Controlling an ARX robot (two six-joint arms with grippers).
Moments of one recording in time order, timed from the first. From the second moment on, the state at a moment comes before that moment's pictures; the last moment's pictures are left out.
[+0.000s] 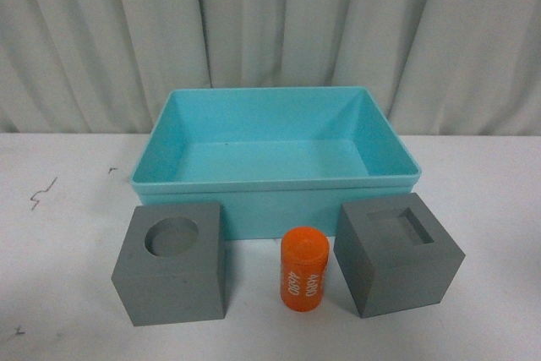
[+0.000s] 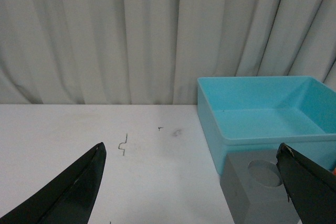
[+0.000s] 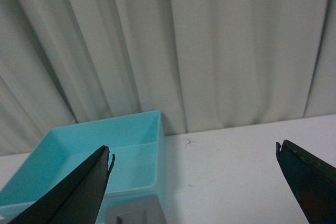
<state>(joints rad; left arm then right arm) 0.00 0.01 0.01 0.00 0.00 -0.01 -0.02 0.73 0.28 0.45 -0.10 0.17</state>
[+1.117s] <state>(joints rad) 0.00 0.01 0.01 0.00 0.00 -0.01 0.10 1.89 0.97 0.01 -0.28 0.16</state>
